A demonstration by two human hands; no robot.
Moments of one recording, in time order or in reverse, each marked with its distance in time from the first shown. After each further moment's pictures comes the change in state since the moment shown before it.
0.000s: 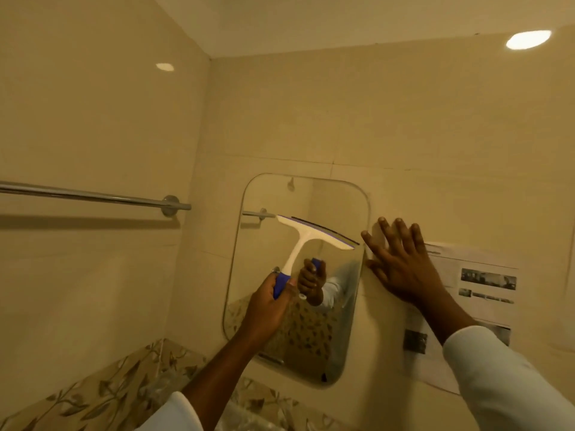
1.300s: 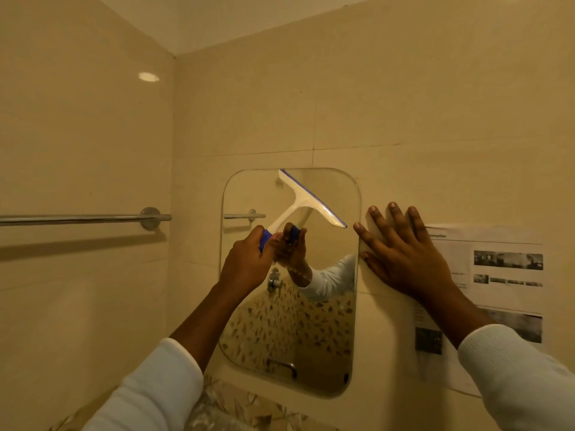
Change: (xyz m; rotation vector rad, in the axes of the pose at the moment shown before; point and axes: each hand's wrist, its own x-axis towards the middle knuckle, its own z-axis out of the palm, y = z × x) left_hand 0.112 0.018 -0.020 0.588 0.126 0.389; right_hand 0.002 0.004 0.024 -0.052 0.313 -0.070
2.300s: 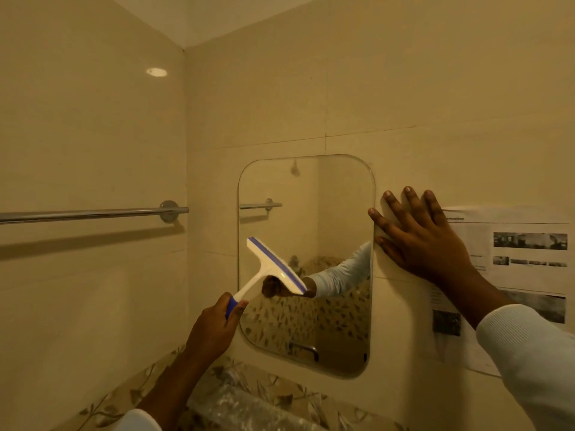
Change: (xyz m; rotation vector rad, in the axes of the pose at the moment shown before) left_hand -0.141 -0.131 -0.029 0.146 -0.146 -0.184; right_hand 0.000 -0.001 0.002 0.004 0.018 0.003
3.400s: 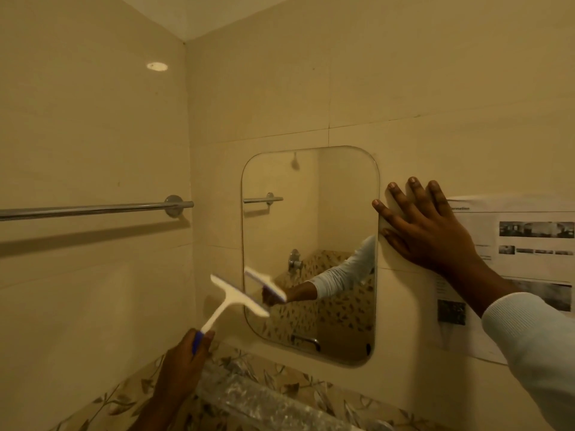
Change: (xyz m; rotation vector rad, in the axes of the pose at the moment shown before) left_hand -0.081 -0.060 -0.025 -0.063 0.009 -0.349; right_hand -0.001 0.001 0.001 0.023 -0.035 -0.003
